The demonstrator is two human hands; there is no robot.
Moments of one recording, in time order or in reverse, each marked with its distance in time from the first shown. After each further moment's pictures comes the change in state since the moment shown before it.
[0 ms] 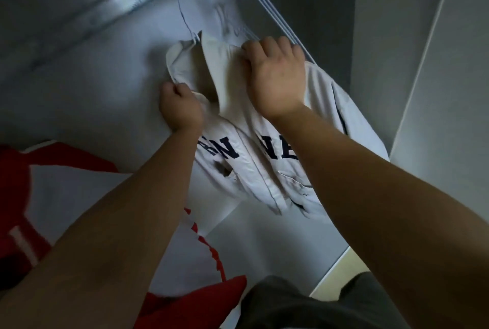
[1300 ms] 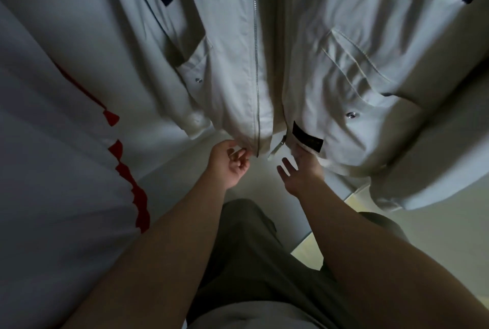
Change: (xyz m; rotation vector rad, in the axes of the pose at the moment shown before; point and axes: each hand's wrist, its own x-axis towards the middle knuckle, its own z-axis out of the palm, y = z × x) left_hand -0.317 -0.387 0.146 -0.888 -0.744 -1.578; right_hand -0.435 0.087 0.278 1.278 -0.262 1.956
